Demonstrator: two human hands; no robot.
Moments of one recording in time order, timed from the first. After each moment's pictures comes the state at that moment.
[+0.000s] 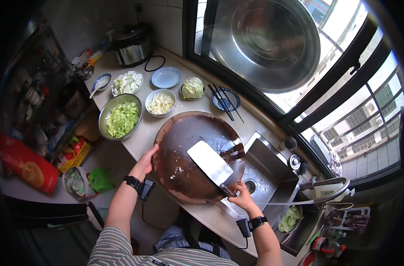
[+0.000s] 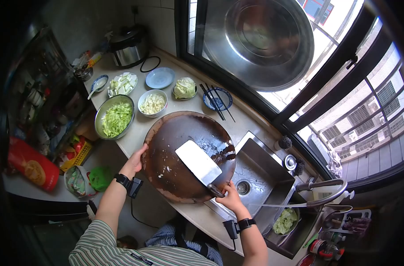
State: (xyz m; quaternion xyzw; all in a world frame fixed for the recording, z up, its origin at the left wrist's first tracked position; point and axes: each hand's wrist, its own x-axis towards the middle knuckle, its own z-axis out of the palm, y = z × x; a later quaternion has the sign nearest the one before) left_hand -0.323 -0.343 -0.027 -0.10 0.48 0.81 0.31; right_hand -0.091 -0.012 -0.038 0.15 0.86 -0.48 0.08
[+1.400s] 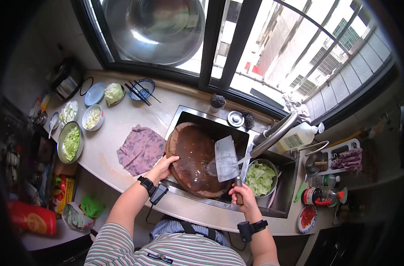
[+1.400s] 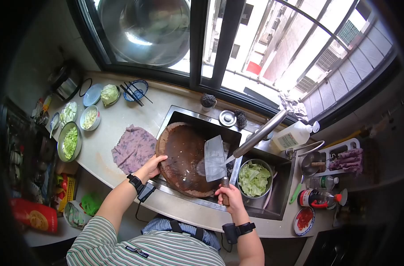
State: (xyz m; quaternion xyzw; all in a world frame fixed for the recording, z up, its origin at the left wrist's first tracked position) left_hand -0.163 -0.075 -0.040 0.00 0.49 0.68 0.55; right_hand 0.125 0.091 0.018 0.38 0.34 -0.86 -0.09
